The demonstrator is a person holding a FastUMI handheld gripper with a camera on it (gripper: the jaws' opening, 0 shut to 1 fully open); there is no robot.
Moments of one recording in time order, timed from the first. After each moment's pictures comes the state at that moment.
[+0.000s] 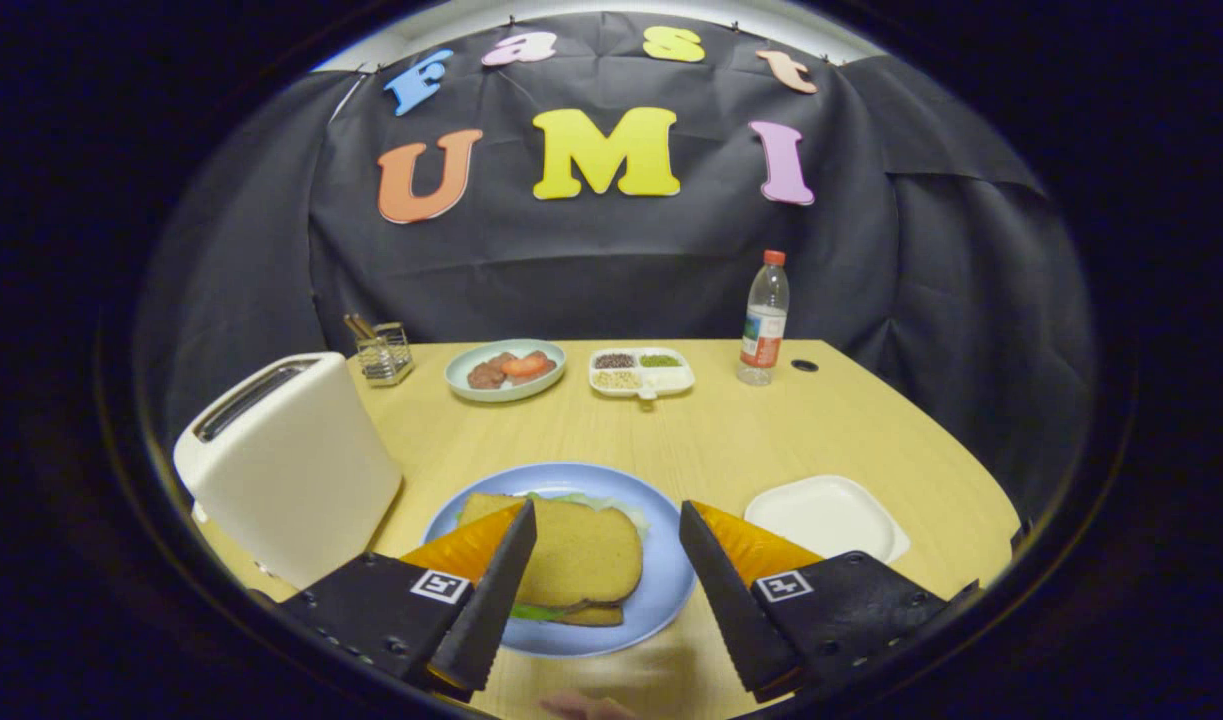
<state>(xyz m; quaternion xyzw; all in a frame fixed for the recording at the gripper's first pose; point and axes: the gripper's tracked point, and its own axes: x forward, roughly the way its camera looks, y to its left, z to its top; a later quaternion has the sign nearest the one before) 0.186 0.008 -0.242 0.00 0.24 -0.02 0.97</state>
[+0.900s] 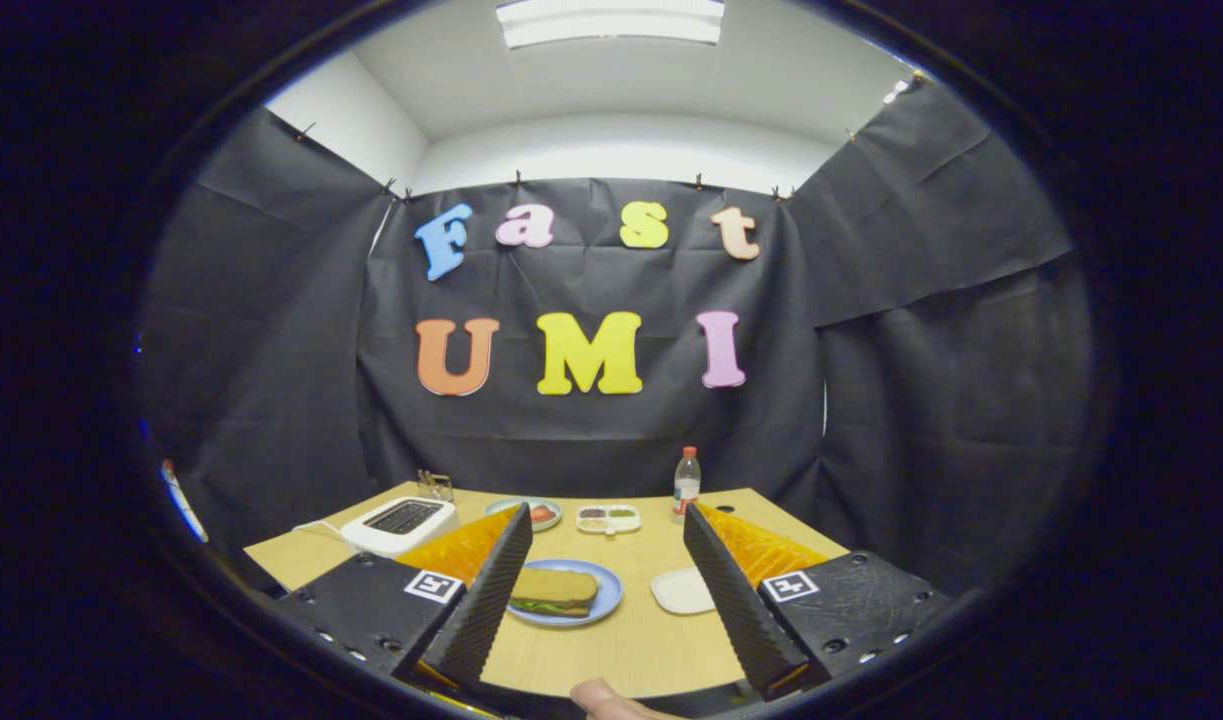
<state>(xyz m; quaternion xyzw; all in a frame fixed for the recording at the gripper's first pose) -0.058 -0.022 -0.037 -0.01 0.00 -0.03 1.00</state>
